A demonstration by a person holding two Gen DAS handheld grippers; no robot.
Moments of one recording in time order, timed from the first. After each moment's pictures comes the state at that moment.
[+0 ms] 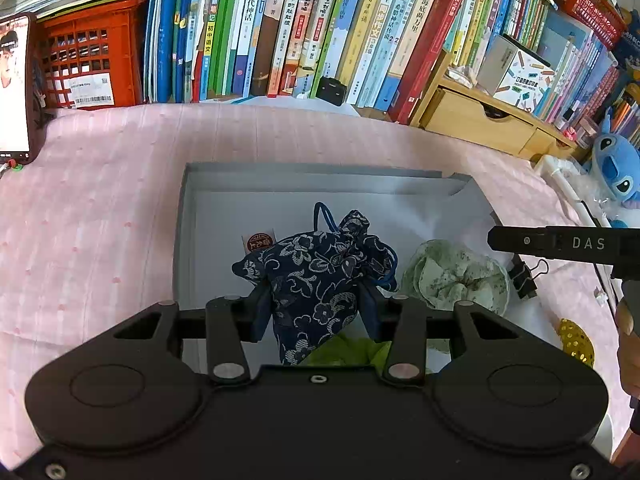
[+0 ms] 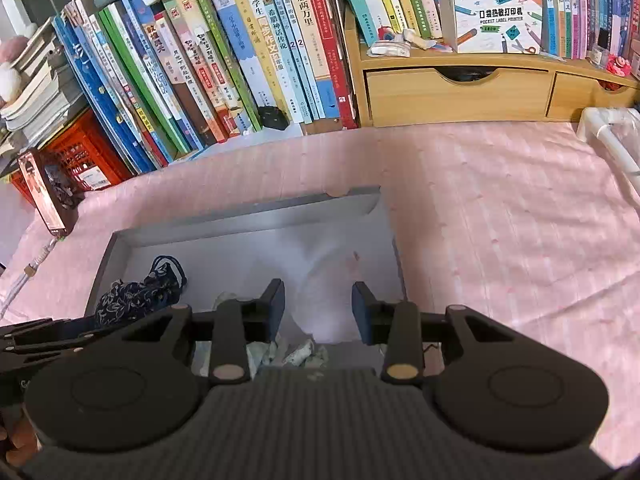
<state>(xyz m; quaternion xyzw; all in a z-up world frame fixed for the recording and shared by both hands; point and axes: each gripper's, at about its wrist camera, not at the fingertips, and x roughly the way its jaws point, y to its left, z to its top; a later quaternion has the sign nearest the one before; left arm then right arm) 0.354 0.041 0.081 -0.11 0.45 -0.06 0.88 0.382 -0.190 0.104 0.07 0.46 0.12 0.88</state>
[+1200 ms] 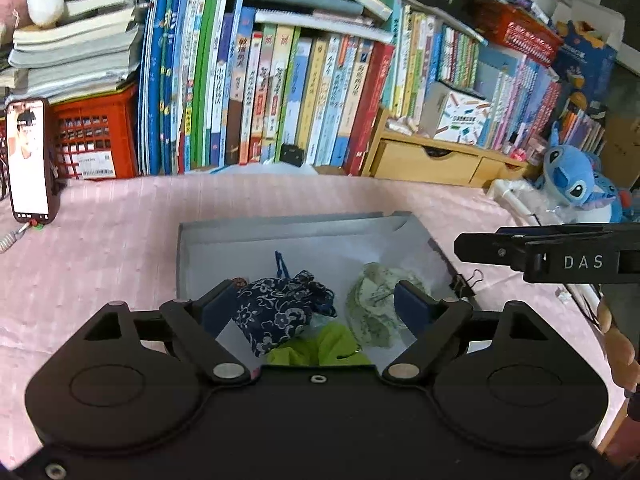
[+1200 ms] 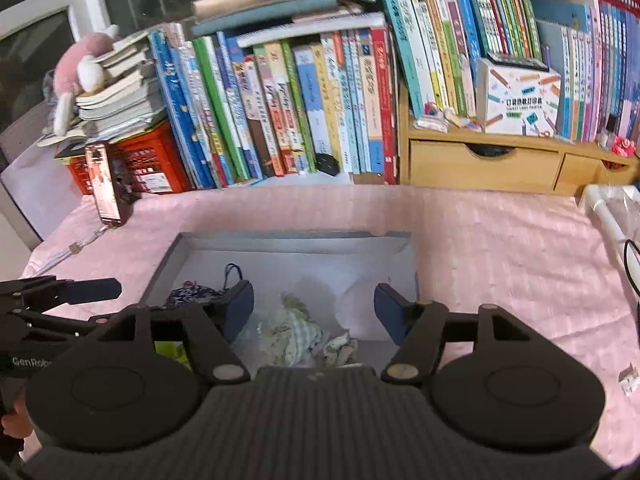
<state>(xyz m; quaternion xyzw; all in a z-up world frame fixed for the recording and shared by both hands) 0.283 0.023 0.149 -0.07 0.36 -0.09 0.93 0.319 -0.185 0.160 0.02 0.38 0.18 0.91</state>
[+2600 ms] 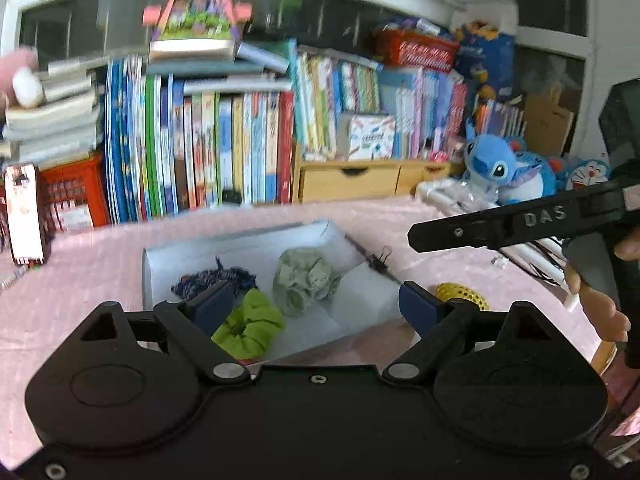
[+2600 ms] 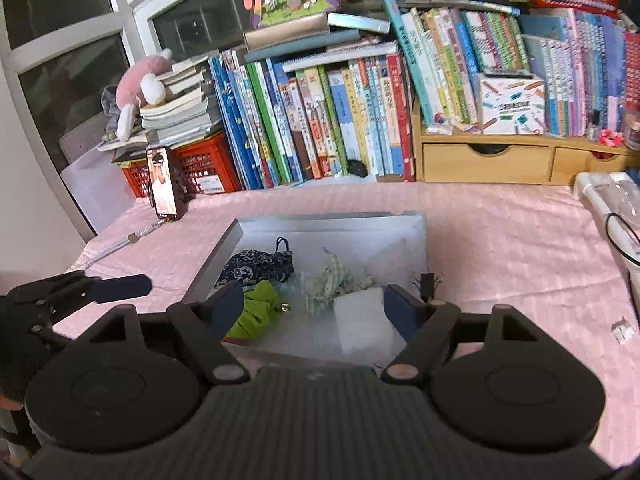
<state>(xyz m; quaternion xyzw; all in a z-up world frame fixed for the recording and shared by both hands) 0.143 -0.027 0.160 0.00 0.24 -0.15 0.96 0.214 -0.227 0.175 0.05 0.33 0.22 0.92</state>
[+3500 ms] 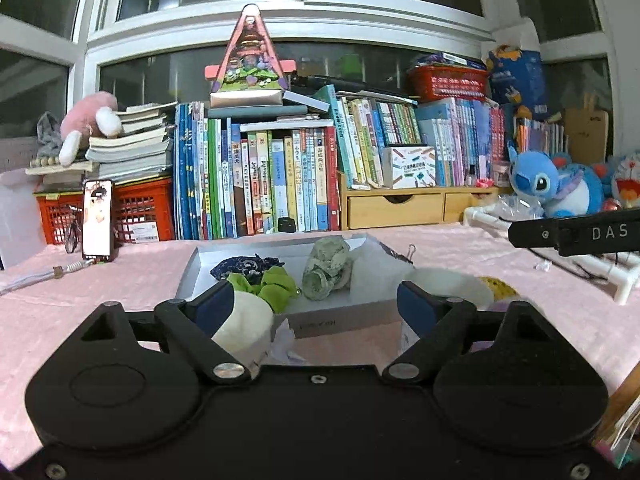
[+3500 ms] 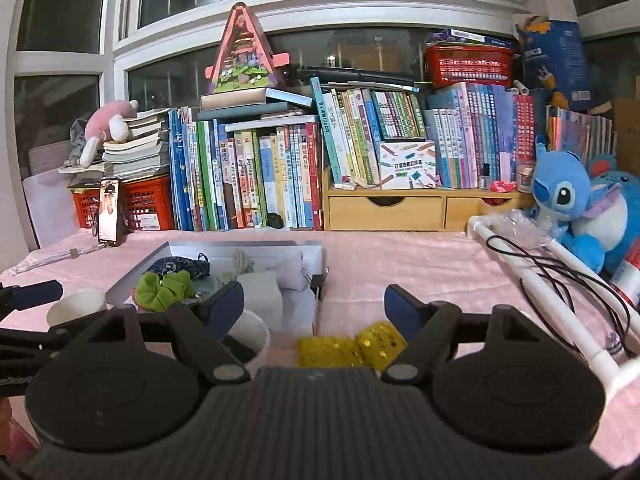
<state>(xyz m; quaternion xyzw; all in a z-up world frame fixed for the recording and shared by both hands) 0.046 -0.092 0.089 0.02 0.14 -0.02 0.99 0.103 -0.289 0.123 0.01 0.18 0.12 0.98</state>
